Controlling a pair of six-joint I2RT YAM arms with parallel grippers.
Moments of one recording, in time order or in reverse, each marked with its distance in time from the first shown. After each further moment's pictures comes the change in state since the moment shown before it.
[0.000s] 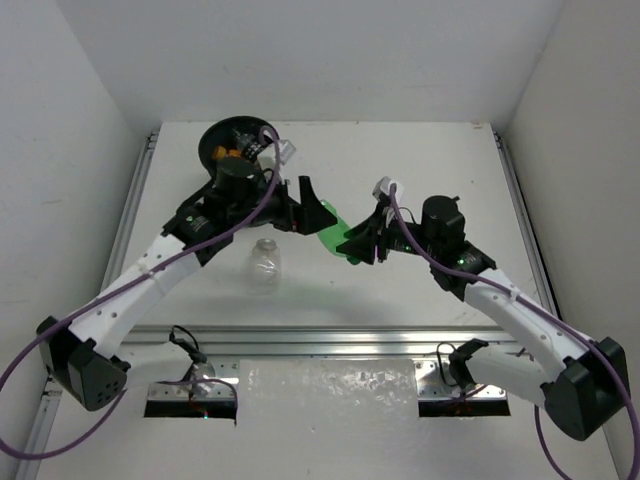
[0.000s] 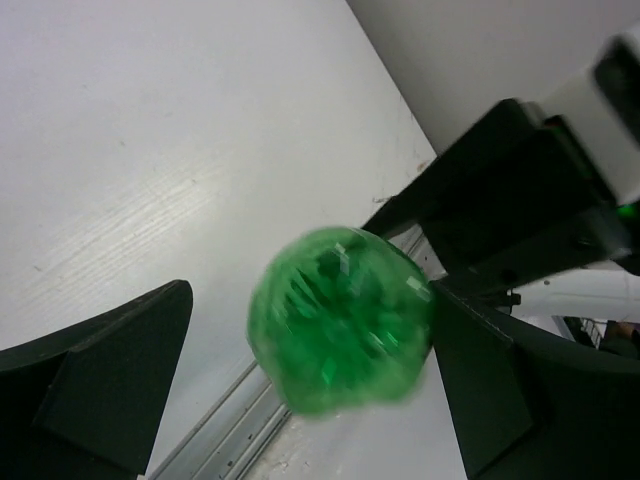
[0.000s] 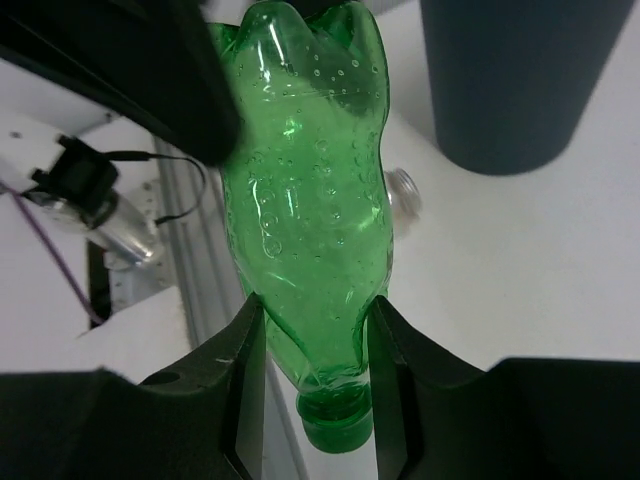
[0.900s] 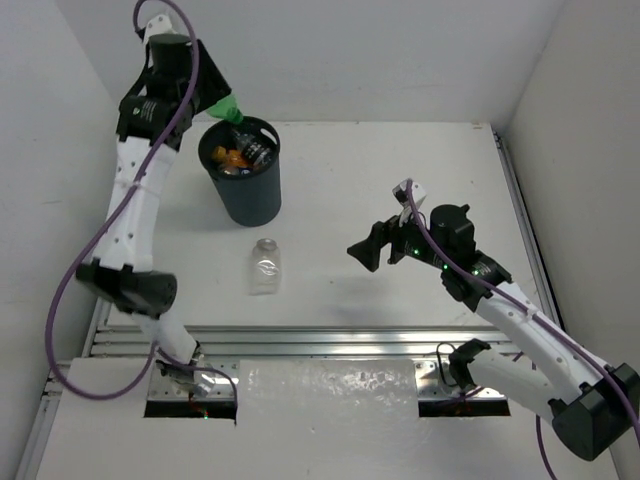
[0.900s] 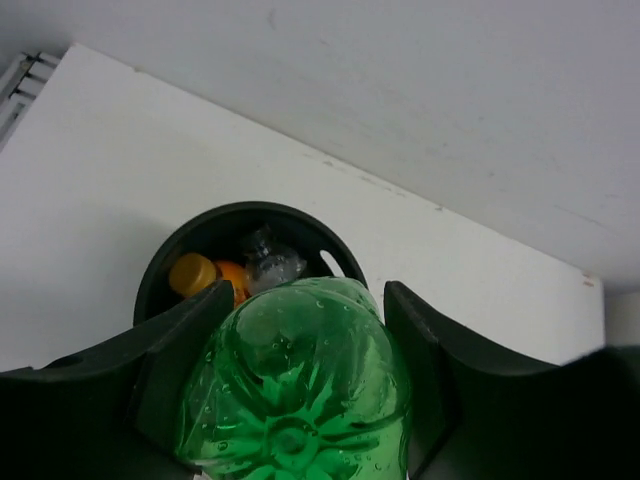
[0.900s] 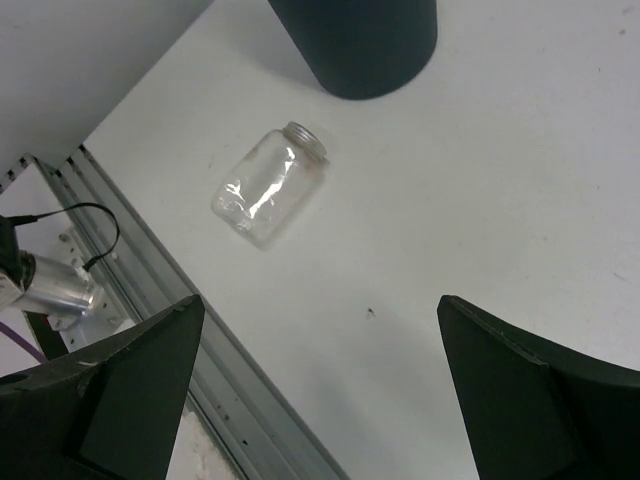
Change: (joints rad) left arm 0.376 0.482 0.940 -0.454 -0.685 -0.021; right arm 0.000 -0.142 -0.012 -0.221 0.299 0.142
